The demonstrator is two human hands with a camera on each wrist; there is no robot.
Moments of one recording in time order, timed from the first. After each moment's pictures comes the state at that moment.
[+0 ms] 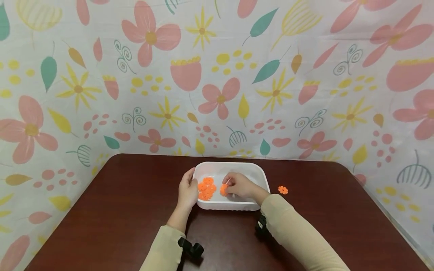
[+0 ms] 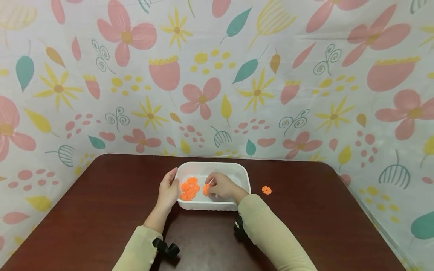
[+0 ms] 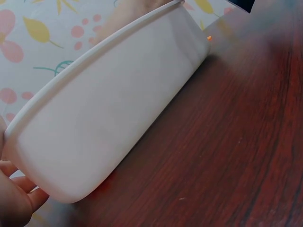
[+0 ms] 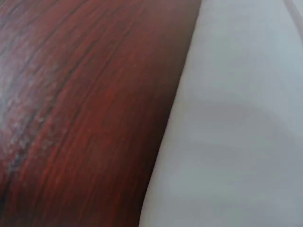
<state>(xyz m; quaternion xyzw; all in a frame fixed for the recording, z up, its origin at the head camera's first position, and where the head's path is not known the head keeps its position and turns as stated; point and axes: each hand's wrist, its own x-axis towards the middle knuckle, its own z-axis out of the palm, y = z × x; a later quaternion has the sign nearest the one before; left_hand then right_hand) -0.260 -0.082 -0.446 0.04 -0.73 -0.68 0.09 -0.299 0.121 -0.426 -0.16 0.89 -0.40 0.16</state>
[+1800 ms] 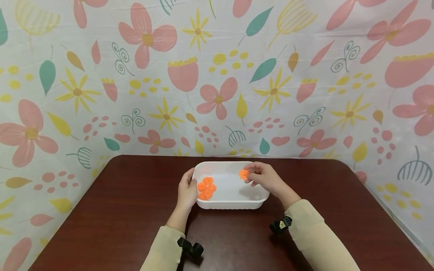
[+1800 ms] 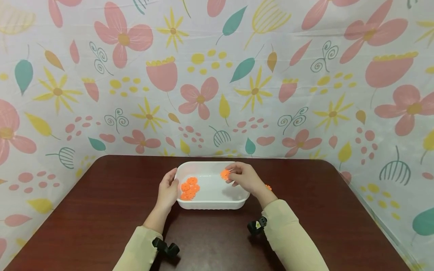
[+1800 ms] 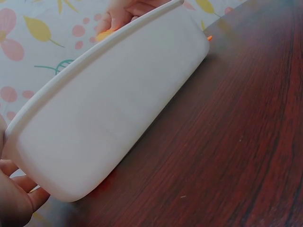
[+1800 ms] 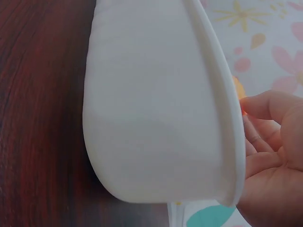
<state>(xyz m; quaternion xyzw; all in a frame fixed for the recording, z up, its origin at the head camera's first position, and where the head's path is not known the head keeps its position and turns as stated) -0.262 -0.082 -0.451 0.04 -0.73 -0.67 0.09 -0.282 0.190 -0.397 -0.12 0.84 -0.53 0.07</state>
